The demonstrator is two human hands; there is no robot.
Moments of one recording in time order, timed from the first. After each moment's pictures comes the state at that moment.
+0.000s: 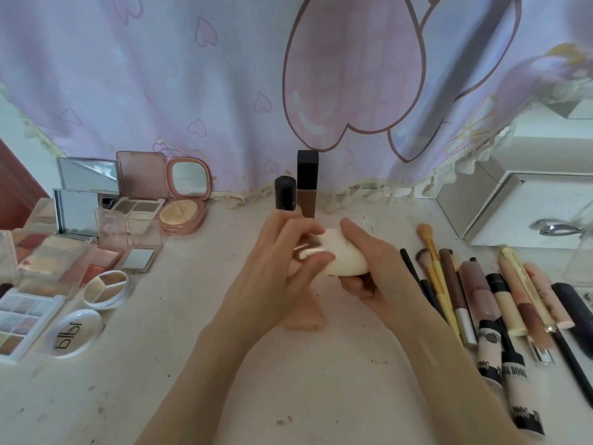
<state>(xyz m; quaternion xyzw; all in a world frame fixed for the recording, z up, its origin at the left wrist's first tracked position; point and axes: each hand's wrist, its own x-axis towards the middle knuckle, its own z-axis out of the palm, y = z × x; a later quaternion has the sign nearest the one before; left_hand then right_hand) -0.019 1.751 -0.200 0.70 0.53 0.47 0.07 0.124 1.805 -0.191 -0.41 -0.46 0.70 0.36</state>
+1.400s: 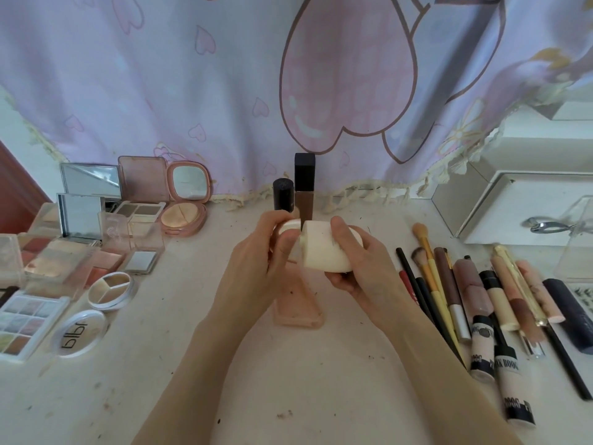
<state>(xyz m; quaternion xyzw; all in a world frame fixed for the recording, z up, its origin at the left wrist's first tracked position) -0.031 1.756 -0.207 0.63 0.59 0.49 0.11 0.115 1.803 -0.199 -0.41 -0.48 0.66 0.42</state>
